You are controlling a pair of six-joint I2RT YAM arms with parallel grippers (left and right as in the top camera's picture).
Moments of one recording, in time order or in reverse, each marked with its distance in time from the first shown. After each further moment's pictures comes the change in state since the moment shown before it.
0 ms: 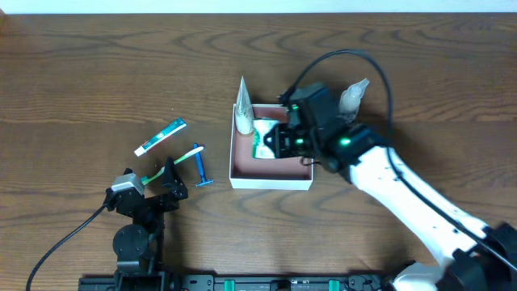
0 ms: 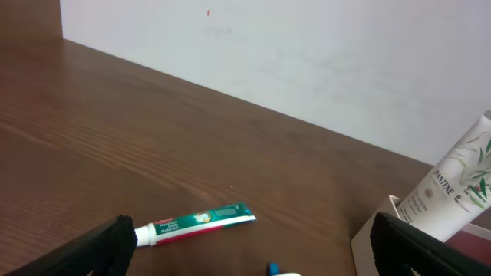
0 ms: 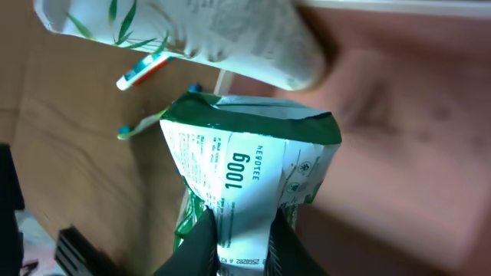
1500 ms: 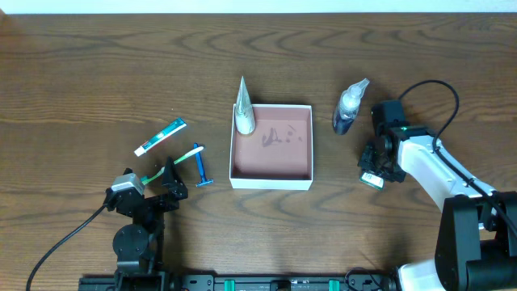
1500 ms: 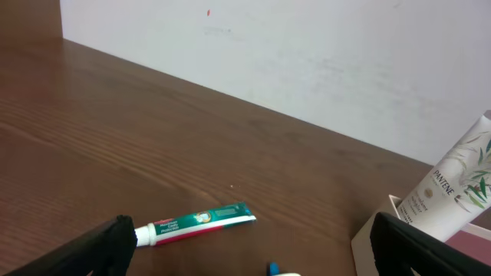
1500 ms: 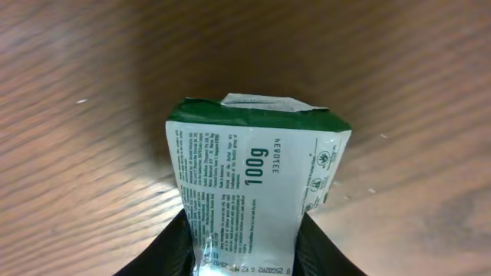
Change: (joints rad) left arm 0.000 0.000 0.000 0.000 0.000 0.000; right arm -0.522 0.092 -0.248 -0.239 0.397 -0.059
